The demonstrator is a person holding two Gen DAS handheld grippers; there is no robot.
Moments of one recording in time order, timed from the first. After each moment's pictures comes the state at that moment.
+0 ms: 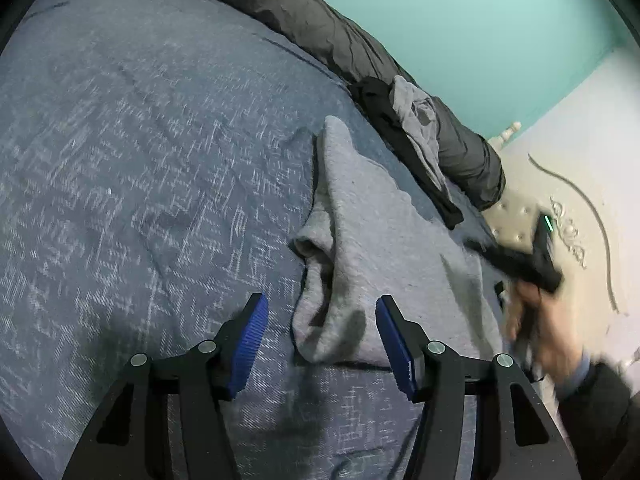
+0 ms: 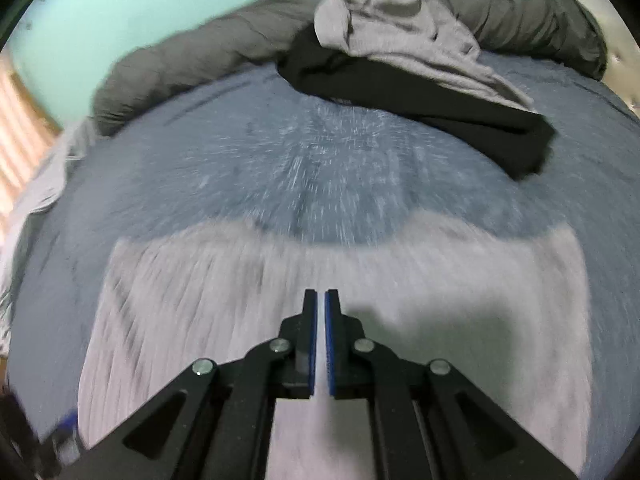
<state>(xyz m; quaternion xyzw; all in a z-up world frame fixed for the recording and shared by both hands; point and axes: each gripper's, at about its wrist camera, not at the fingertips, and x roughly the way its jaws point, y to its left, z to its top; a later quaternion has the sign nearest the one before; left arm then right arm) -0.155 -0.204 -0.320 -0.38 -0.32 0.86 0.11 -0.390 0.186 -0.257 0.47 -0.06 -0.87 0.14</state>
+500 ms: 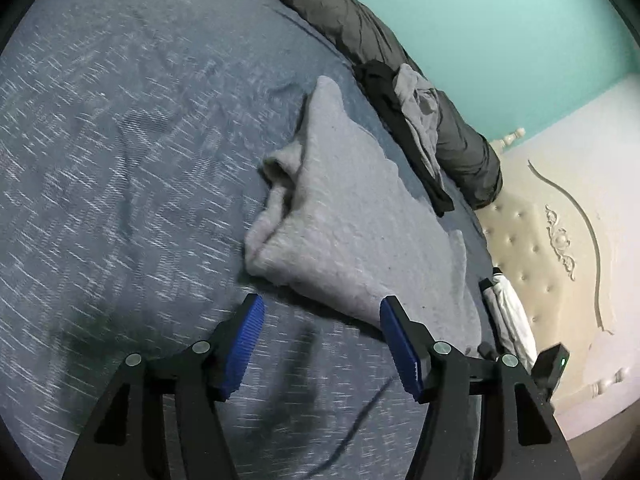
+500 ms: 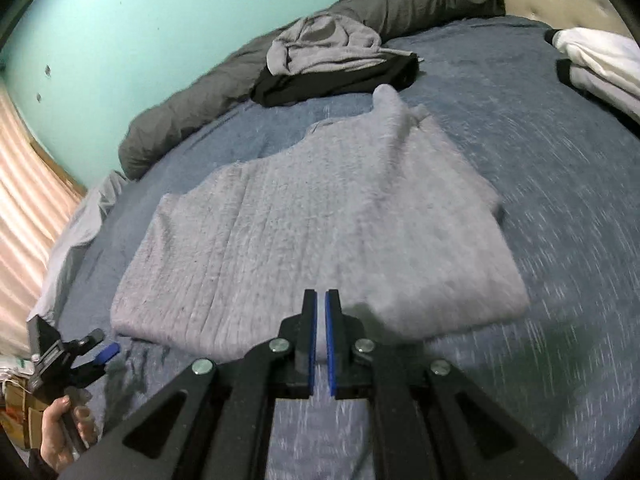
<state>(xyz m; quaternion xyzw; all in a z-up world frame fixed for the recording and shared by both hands) -0.127 -0.166 -0.328 -0.40 -0.37 0.83 0.11 -0.188 0.286 -0.275 0.41 -0.18 -0.88 0.13</state>
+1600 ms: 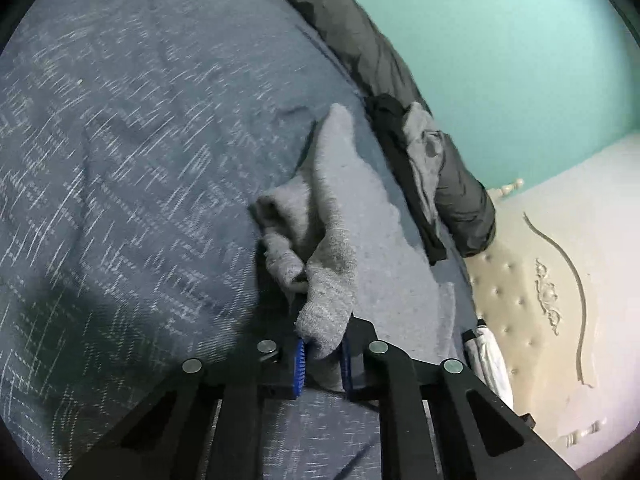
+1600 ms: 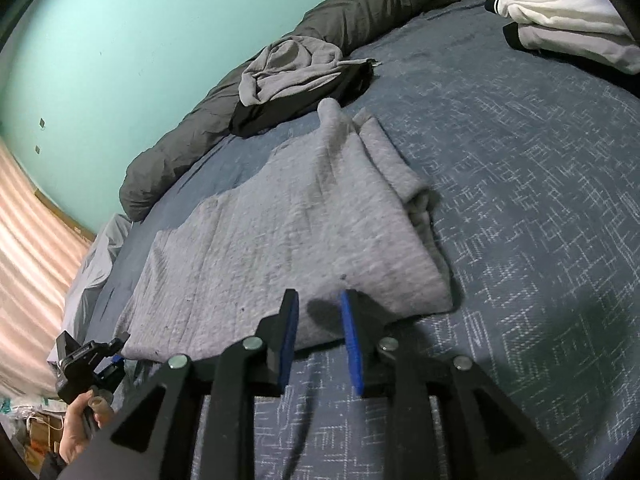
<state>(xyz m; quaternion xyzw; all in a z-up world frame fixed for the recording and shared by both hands) -0.158 -0.175 -0.344 -0.35 -0.44 0.82 0.09 -0.187 0.344 -0.300 0.38 -0.26 -0.88 0.12</state>
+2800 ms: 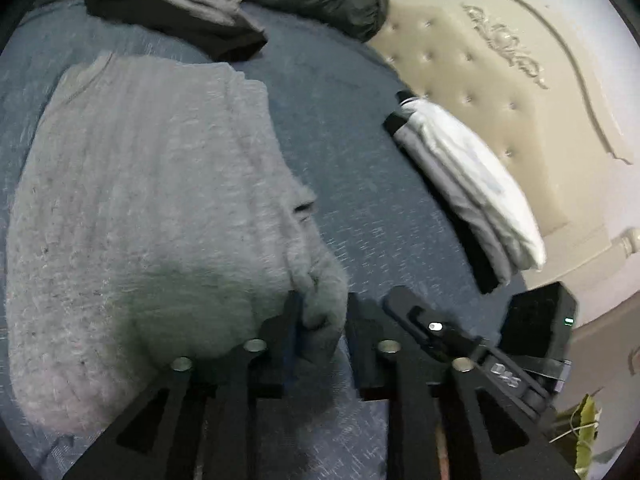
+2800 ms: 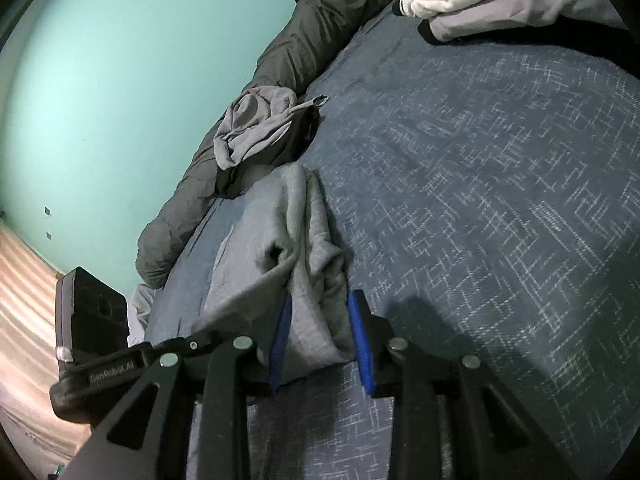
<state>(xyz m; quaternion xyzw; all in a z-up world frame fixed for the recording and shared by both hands) -0.232 0.211 -0.276 -0.50 -0.15 0.79 0.31 -0.177 0.440 -0.298 0.34 -0.39 -0.85 0.10</state>
